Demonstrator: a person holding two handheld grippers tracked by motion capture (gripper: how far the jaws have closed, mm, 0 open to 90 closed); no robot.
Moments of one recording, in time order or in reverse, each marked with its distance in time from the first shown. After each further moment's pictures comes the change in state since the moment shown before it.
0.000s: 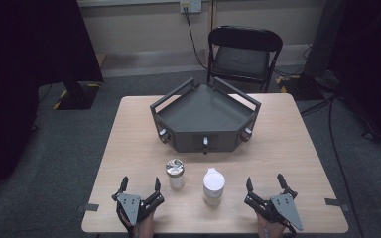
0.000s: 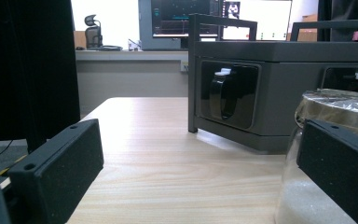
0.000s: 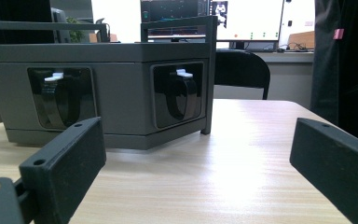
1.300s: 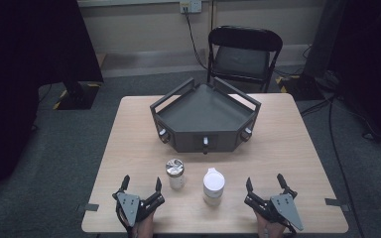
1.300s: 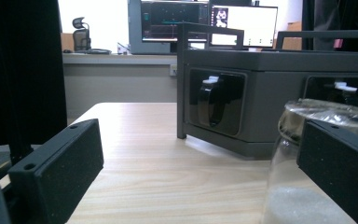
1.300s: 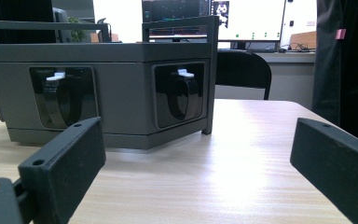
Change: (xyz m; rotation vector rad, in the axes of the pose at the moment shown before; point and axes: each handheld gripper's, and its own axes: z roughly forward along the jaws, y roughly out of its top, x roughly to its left) left arm 0.007 0.006 0.000 -0.014 -0.056 -0.018; right arm -0.001 0.000 0.000 0.000 0.006 -0.003
